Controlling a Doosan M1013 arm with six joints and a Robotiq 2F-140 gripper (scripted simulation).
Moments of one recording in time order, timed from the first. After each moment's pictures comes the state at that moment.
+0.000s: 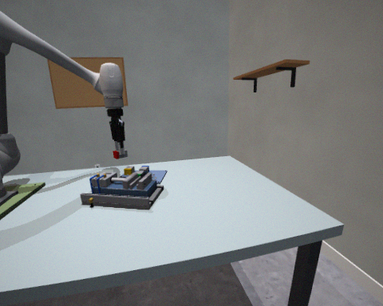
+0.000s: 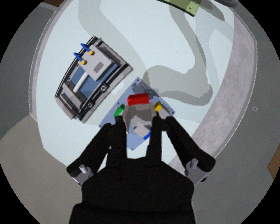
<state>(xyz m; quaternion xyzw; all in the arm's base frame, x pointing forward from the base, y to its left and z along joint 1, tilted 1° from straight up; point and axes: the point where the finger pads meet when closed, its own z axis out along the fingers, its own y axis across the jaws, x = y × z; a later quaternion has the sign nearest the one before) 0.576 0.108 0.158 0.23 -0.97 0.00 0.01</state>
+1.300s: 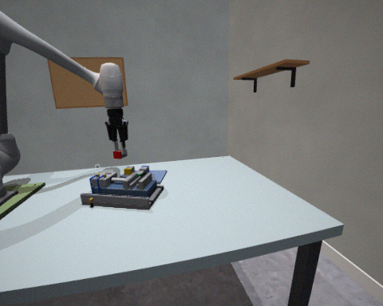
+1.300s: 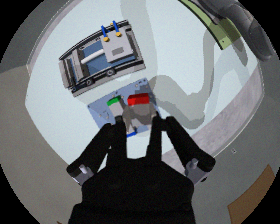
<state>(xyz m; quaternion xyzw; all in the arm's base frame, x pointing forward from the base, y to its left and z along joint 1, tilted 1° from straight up) 0.576 0.108 0.158 0.44 -0.90 0.00 0.01</state>
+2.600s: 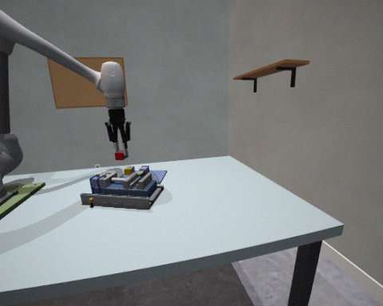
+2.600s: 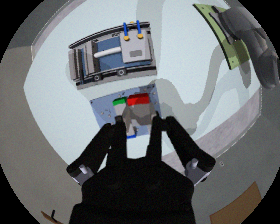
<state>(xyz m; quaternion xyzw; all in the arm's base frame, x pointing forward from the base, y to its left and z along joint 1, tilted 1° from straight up) 0.584 0.080 0.156 0.51 -0.86 -0.01 0.01</state>
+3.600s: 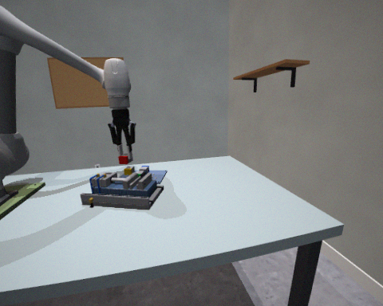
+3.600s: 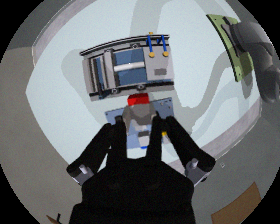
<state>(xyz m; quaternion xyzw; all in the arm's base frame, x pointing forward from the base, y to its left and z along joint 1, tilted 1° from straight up) 0.605 0.007 0.153 0.52 -0.86 -0.01 0.01</state>
